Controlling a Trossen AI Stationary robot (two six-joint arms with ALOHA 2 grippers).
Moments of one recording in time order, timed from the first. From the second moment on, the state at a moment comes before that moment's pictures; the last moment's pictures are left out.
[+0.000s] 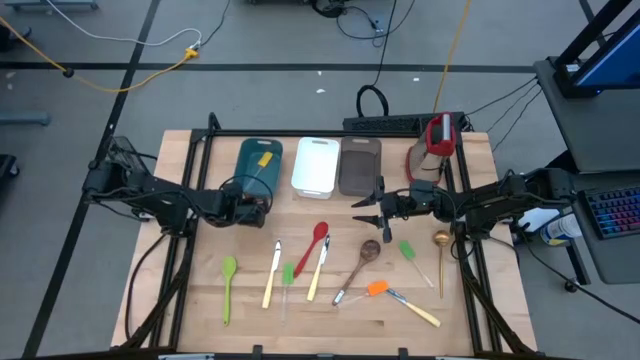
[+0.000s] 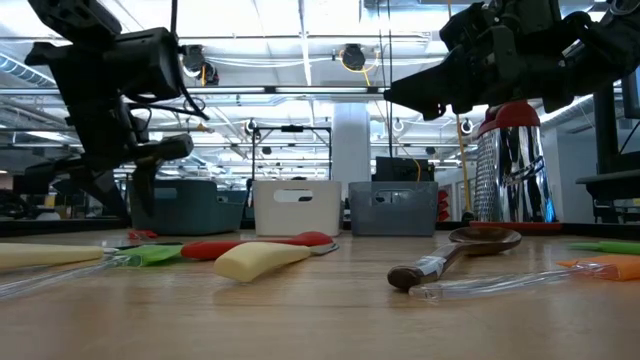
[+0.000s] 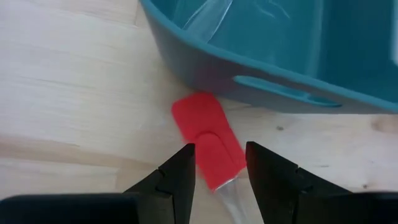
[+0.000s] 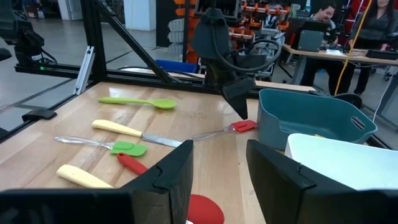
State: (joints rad) left arm -0.04 1.32 0.57 -0.65 -0.47 -1.74; right arm -0.09 1.28 0.35 0.85 -0.18 -0.09
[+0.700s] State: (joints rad) left arm -0.03 1.45 0.58 -0.63 -0.44 -1.76; right arm -0.09 1.28 0.35 0.84 -0.18 -0.10
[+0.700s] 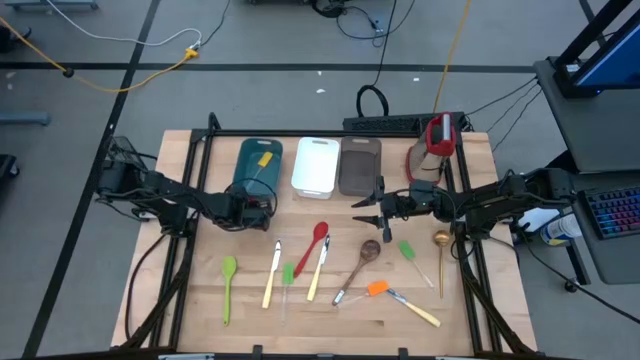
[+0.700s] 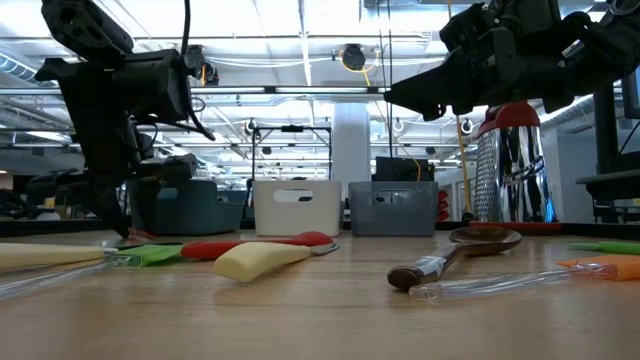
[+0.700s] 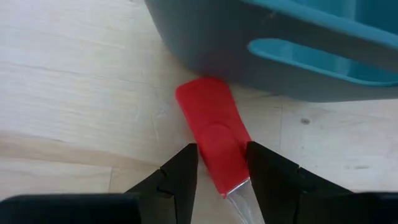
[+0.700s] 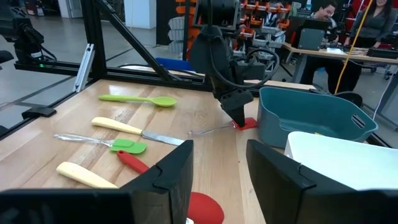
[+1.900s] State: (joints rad) left arm 0.00 1.45 0.57 -0.42 -0.44 -1.57; right arm -0.09 1.28 0.35 0.84 -0.18 -0.10
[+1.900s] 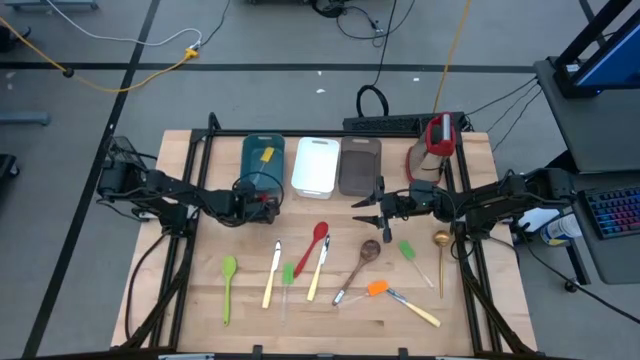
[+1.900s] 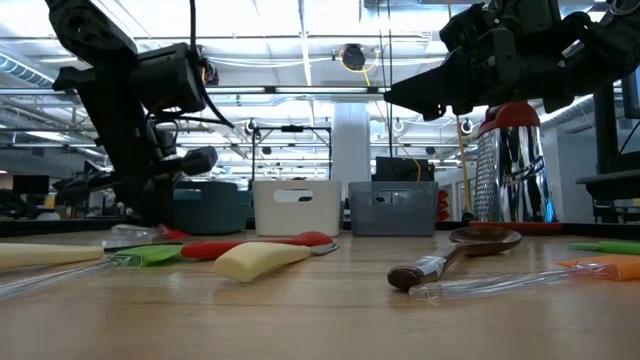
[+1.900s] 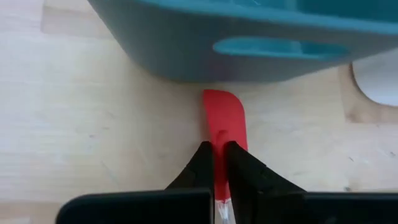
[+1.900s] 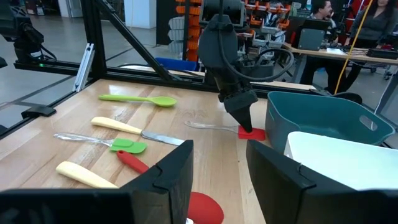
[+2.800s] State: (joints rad) left arm -0.12 1.29 0.57 -0.34 -0.40 -1.53; right arm -0.09 1.28 0.35 0.83 -0.18 -0.10
